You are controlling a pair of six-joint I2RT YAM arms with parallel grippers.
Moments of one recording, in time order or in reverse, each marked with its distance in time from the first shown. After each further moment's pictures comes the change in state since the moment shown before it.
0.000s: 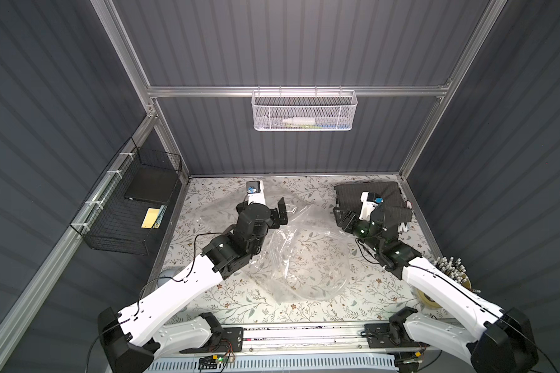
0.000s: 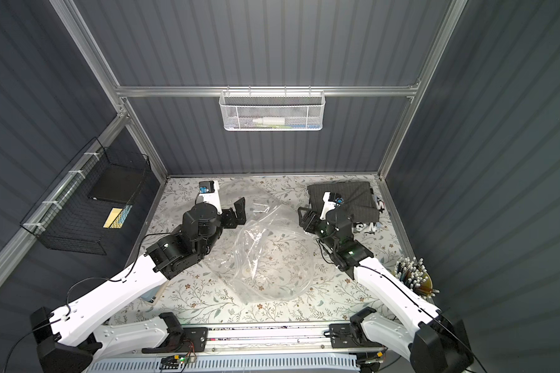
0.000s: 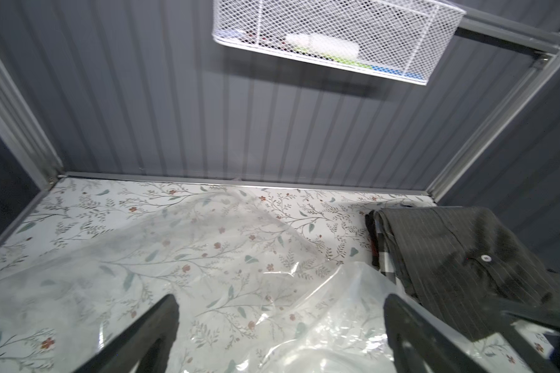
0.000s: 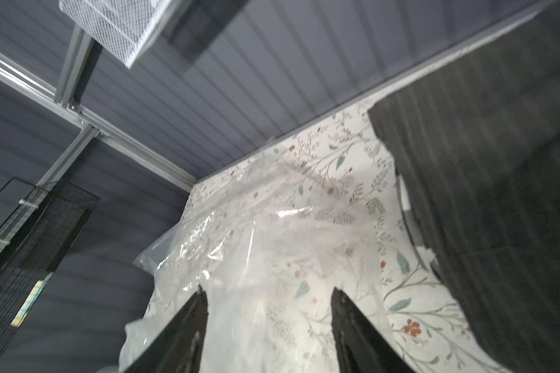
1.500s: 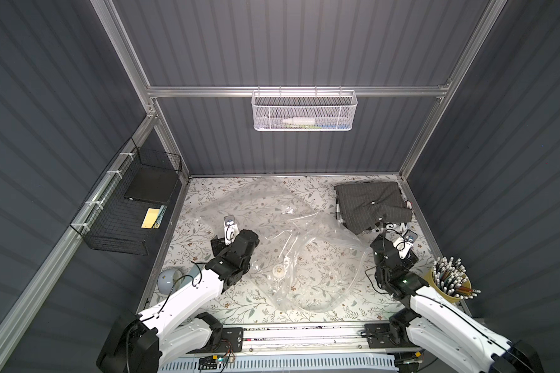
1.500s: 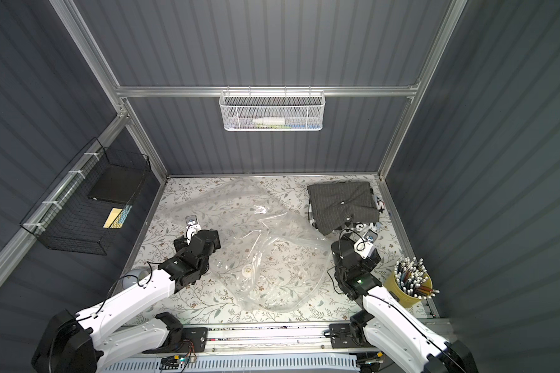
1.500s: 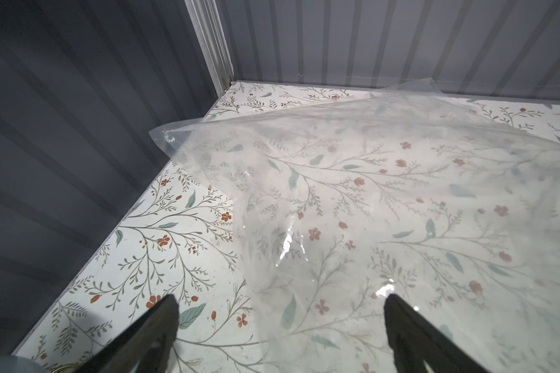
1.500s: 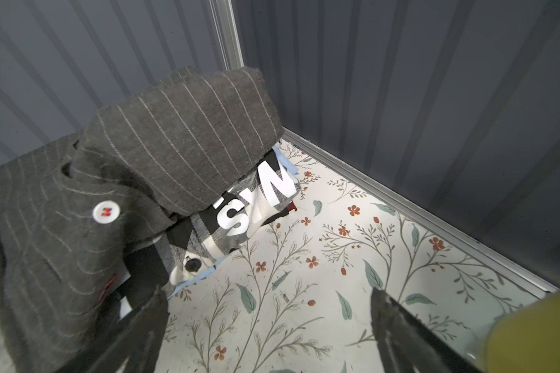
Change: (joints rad) left arm 0.271 -0.032 -0.522 0.144 -0.142 -0.054; right arm -0.056 -0.170 -0.393 -0.103 0.885 -0.043
